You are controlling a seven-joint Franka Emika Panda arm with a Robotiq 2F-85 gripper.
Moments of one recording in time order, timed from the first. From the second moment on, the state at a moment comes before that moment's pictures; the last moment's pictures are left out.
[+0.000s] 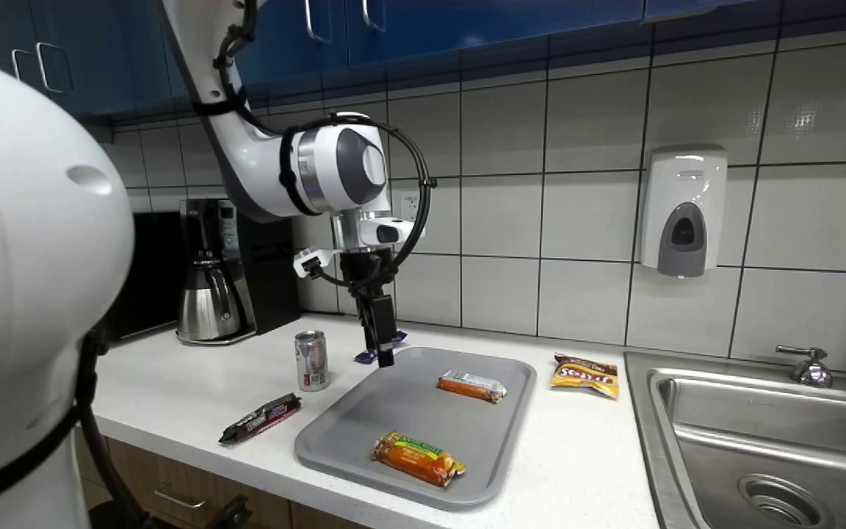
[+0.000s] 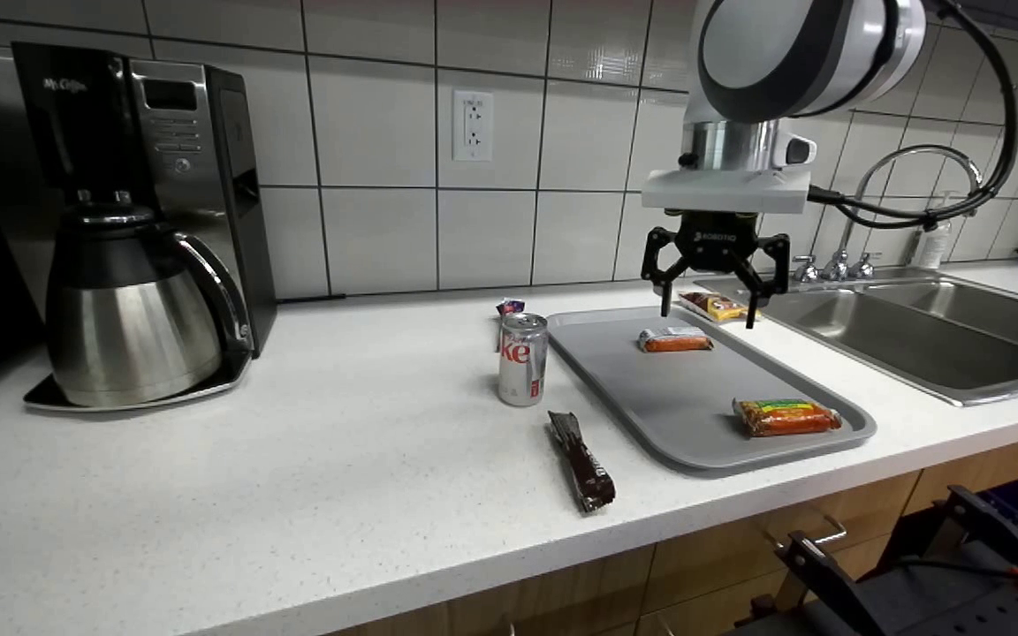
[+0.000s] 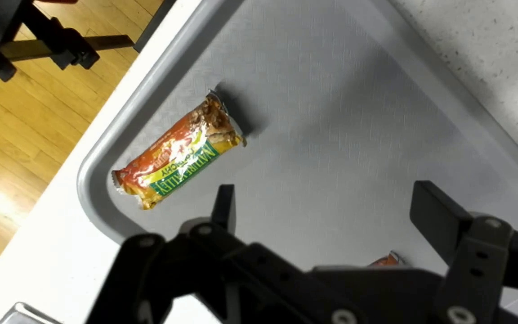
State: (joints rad) arm 0.04 -0.01 0.02 -2.59 -0.20 2.55 0.99
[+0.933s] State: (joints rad) arm 0.04 0.05 -0.01 -2.56 -0.29 2.53 1.40
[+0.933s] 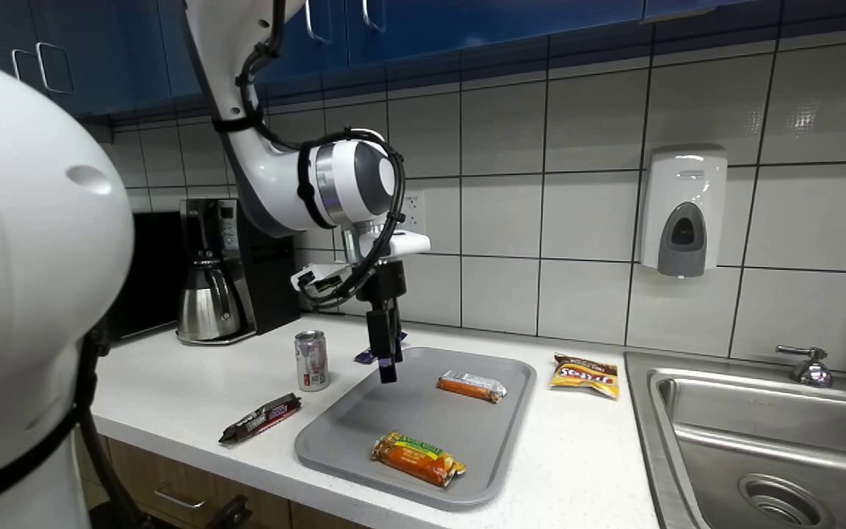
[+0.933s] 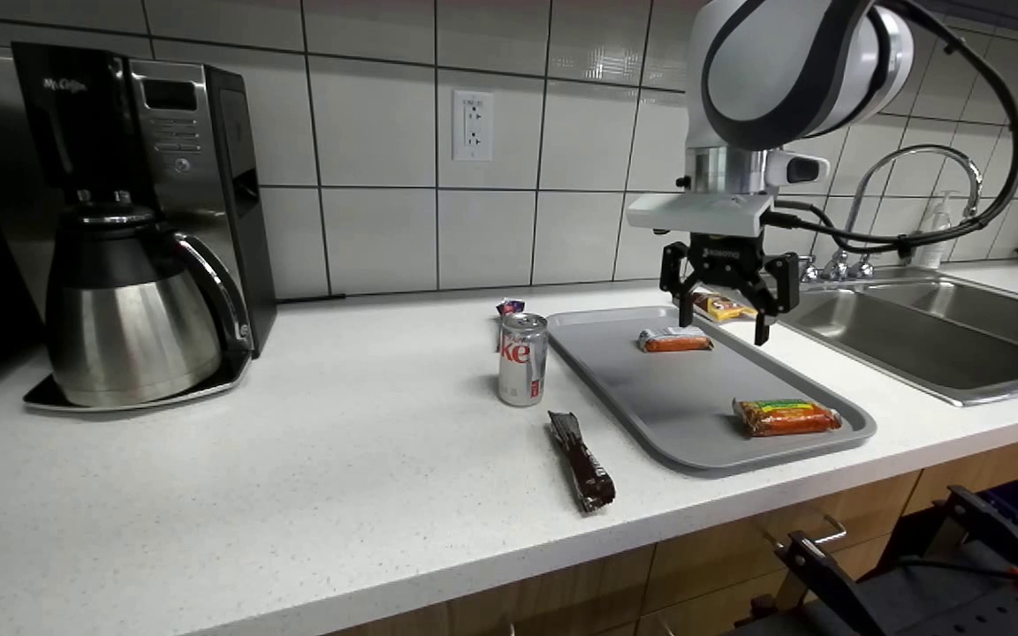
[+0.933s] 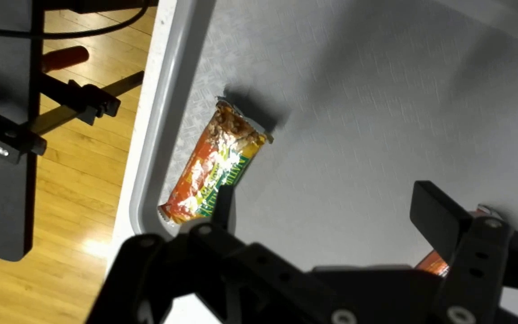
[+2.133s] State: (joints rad) arm 0.03 0.05 -0.08 -2.65 -0.33 2.51 1.69
